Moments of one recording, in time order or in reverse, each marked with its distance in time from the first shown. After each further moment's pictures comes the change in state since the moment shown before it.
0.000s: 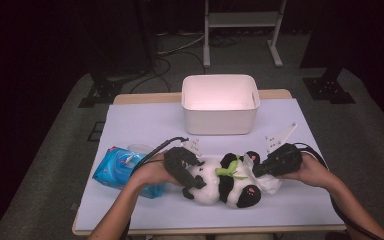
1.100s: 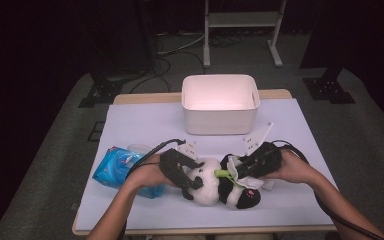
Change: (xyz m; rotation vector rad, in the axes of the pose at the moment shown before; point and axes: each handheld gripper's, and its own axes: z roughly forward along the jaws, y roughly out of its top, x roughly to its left) left arm -0.007 -0.008 -0.010 -0.024 -0.004 0.062; right arm 0.017 0.049 0.025 0.043 0.048 -0.114
